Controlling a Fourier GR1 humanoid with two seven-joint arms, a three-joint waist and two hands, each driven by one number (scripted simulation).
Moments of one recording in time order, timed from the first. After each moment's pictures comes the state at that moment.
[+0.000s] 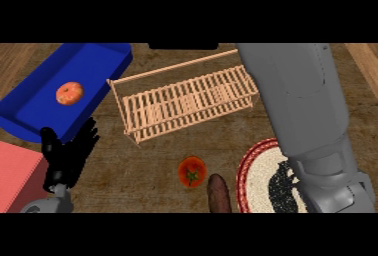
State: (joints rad) left arm -0.05 0.15 0.10 -1.37 0.09 -0.02 0.28; right arm -1.34 -0.02 -0.13 -1.09 0.51 -0.01 0.58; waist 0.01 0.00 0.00
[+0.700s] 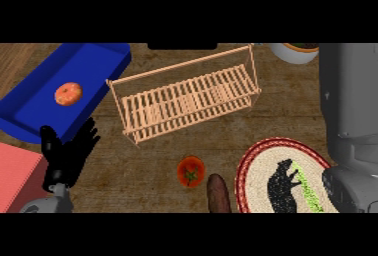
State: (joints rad) left arm -0.05 0.15 0.11 -1.37 0.09 -0.02 0.30; right arm -1.37 -0.15 -0.31 -1.13 0.43 -0.20 0.63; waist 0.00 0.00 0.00
